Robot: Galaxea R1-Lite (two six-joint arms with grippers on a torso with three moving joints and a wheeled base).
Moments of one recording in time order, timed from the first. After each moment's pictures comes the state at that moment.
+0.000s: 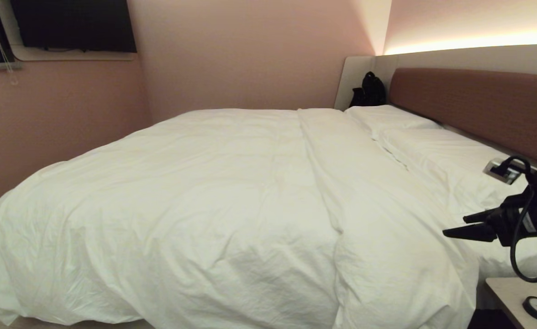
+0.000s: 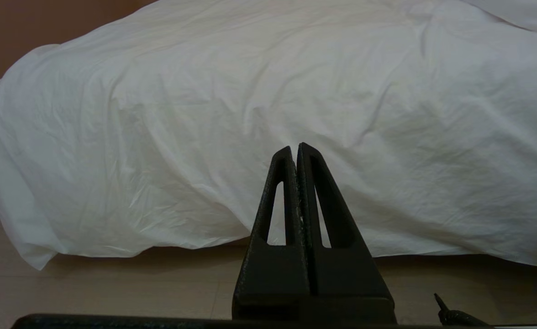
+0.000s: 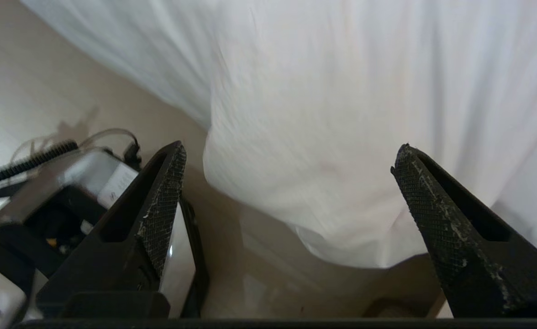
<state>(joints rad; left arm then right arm) 0.00 0.00 0.00 0.02 -0.03 0.08 -0.26 1.62 -1.04 0.33 0.62 -0.55</state>
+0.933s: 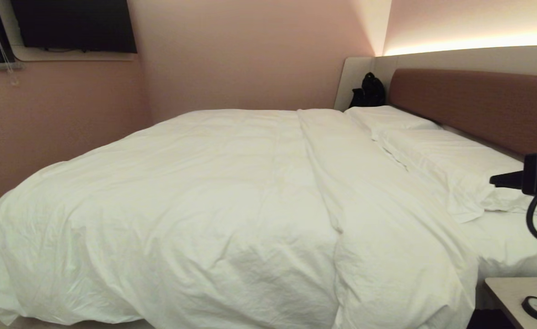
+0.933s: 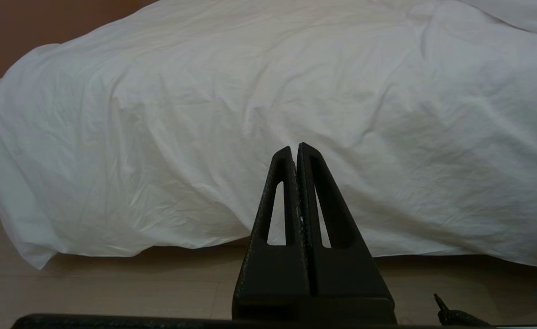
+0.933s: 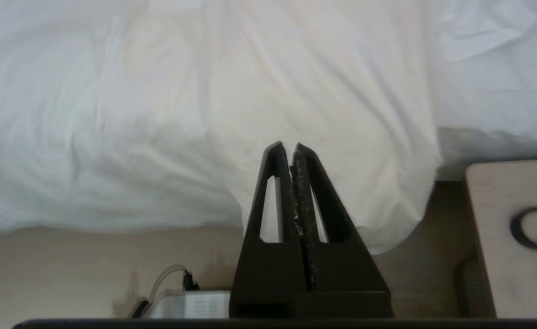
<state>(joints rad) 0.00 0.00 0.00 0.02 -0.03 0.08 -0.03 1.29 -1.11 0.34 0.09 0.21</state>
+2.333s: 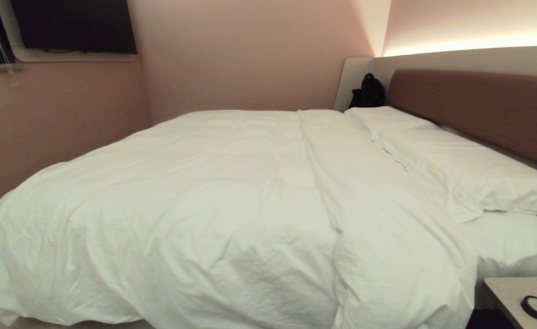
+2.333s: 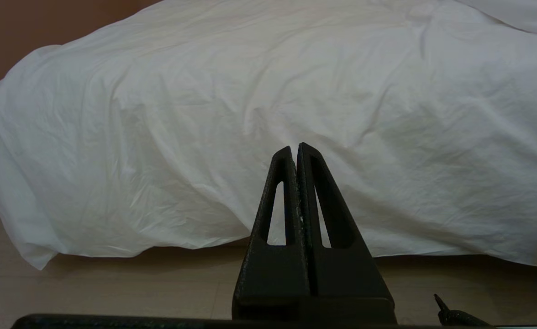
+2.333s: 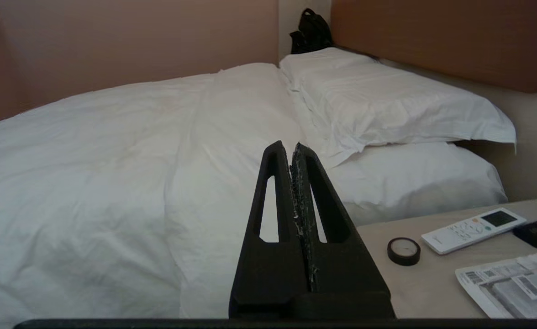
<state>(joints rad) 0.00 0.00 0.00 0.02 -0.03 0.08 0.00 0.07 -0.59 0.34 -0.16 0.08</state>
